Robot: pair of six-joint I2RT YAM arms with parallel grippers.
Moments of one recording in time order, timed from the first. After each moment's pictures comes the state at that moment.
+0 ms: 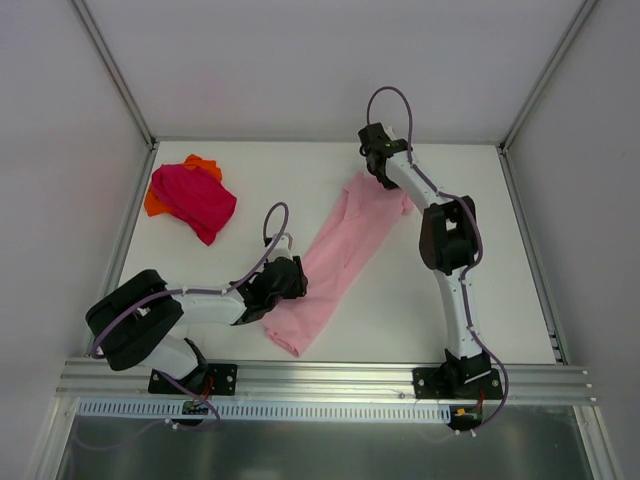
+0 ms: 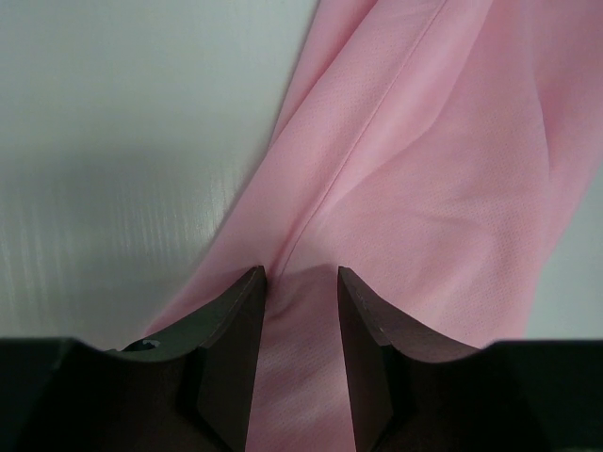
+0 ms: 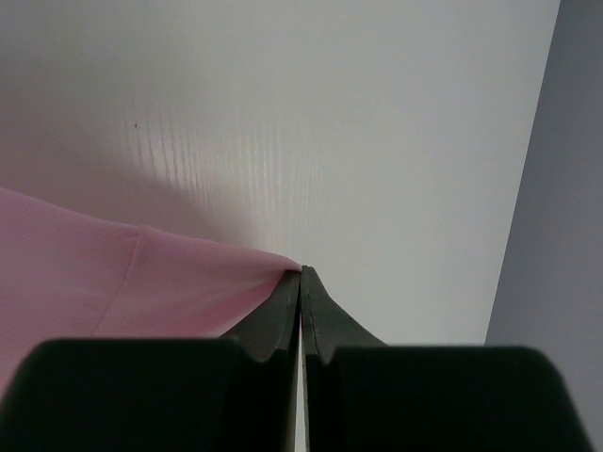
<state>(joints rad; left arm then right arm) -0.88 1.46 0.47 0.28 -0.38 -0.73 0.39 2.36 2.14 -0.91 0.68 0.01</state>
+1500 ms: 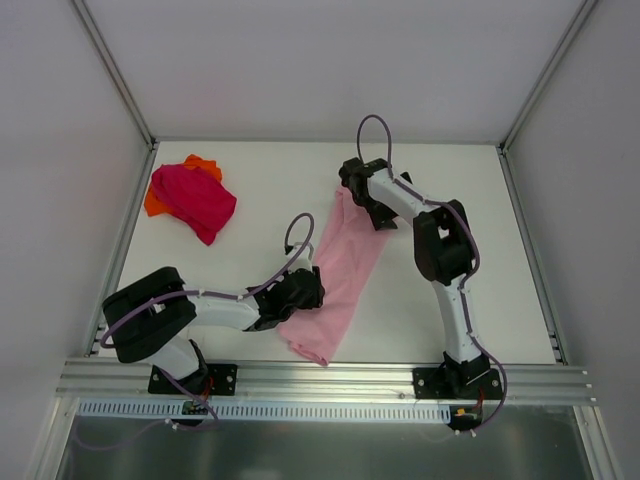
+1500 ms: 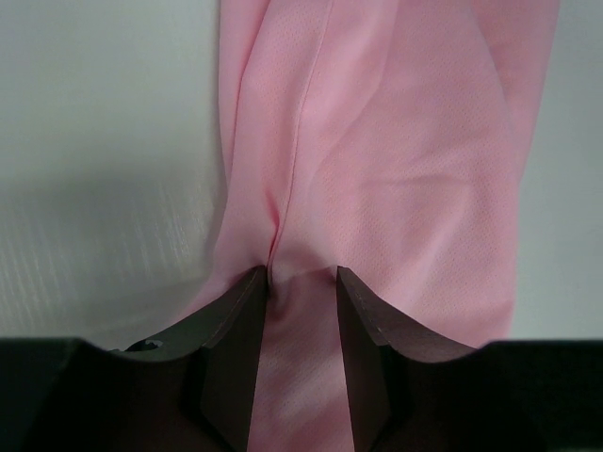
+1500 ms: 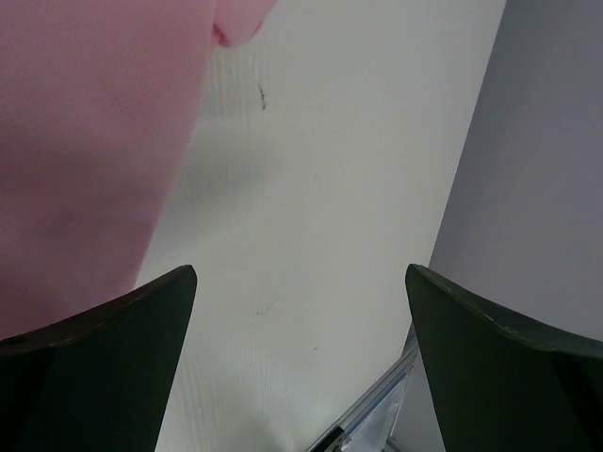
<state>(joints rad) -1.04 1.53 0.53 0.29 -0.43 -0.76 0.52 2.25 1.90 -1.18 0.85 0.27</state>
